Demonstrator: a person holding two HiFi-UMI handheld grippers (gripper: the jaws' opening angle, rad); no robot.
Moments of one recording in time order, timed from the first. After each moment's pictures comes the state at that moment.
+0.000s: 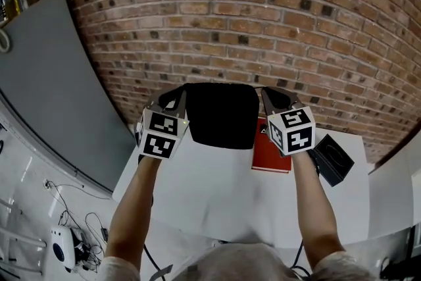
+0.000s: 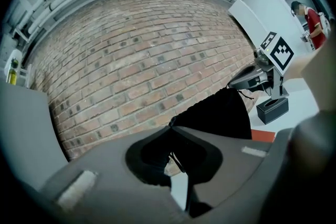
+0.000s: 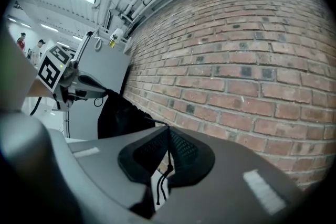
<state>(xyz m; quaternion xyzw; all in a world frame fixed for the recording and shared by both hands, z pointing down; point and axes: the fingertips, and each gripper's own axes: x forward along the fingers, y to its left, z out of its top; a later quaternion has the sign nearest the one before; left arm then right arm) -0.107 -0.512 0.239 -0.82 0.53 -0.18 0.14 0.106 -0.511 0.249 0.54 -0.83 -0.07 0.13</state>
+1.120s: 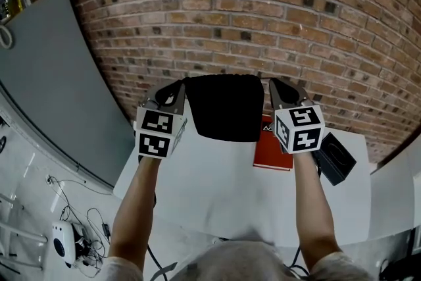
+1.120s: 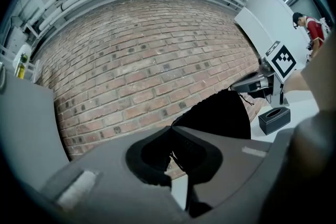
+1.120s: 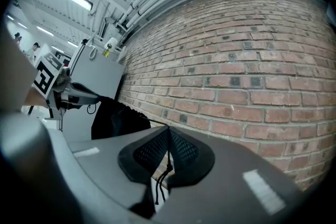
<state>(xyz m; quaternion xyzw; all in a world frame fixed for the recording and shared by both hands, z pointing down) -0.109 -0.498 0.219 -0.82 0.54 -0.13 0.13 0.119 -0.502 0.220 0.56 -0.82 -0.09 0.08</state>
